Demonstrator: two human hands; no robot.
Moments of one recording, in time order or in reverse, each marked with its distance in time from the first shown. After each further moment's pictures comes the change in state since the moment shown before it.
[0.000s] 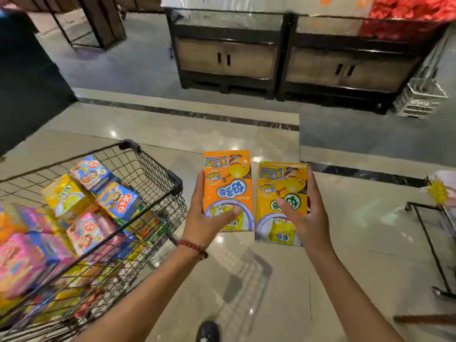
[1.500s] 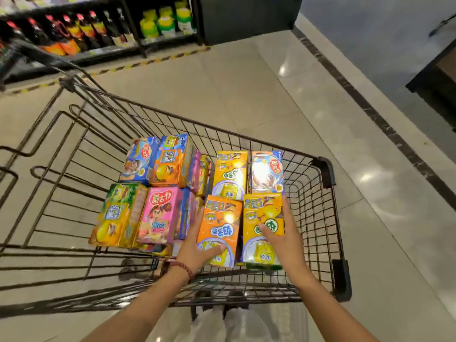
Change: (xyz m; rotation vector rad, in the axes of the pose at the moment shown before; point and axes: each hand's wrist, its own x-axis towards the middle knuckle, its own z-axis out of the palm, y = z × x) left_hand 0.031 -0.121 -0.363 0.054 0.825 -0.545; right_hand 0.071 0.036 0.497 -0.471 -1.044 -0.056
